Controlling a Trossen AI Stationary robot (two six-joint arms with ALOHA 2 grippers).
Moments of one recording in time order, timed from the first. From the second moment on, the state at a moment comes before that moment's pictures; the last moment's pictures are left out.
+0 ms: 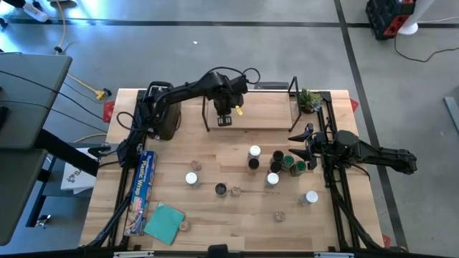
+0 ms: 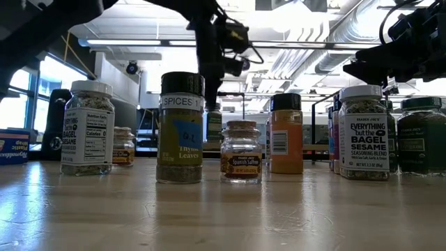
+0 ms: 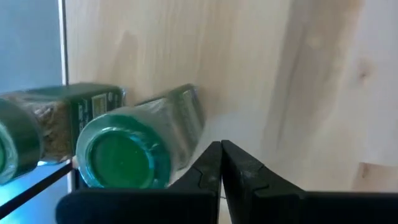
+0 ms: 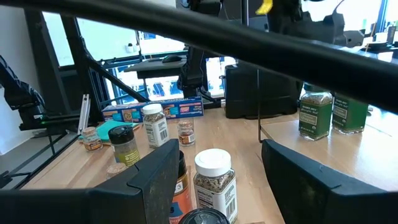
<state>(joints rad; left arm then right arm) 0.41 2.18 2.12 -1.32 -0.13 0.32 -0.13 0.01 0.01 0.02 -0.07 0.08</state>
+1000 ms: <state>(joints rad) 0.43 2.18 2.10 -1.30 -0.35 0.36 -0.13 0.01 0.01 0.02 -0.07 0.08</state>
